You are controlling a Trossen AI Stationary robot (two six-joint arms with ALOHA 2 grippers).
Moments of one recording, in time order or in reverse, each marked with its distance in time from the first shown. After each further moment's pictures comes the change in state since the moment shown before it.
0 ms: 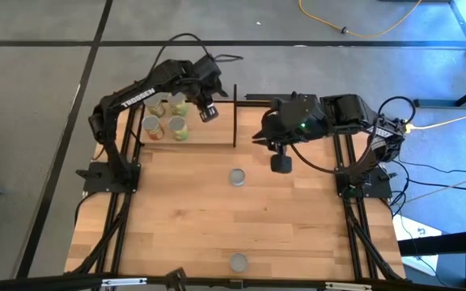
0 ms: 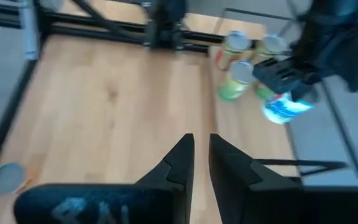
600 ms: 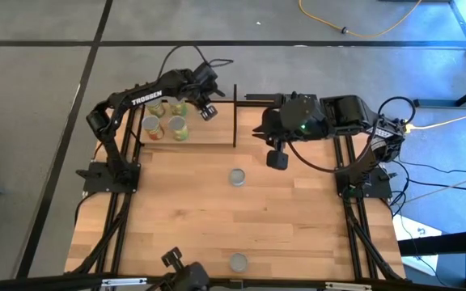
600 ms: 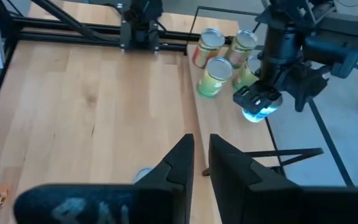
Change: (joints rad) left arm 0.128 0.000 -0.380 0.388 -0.044 0.001; right arm 0.000 0.000 0.000 0.001 0.110 0.046
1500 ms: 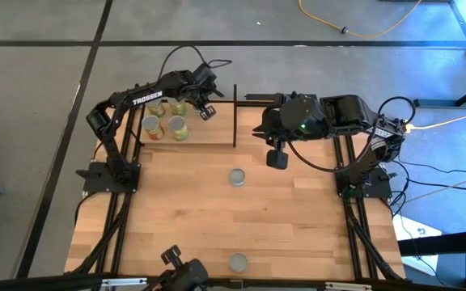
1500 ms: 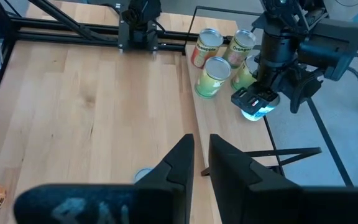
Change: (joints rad) left arm 0.019 0.008 -0.038 0.041 -0.025 0.028; right arm -0.001 0.000 0.000 0.000 0.000 0.000
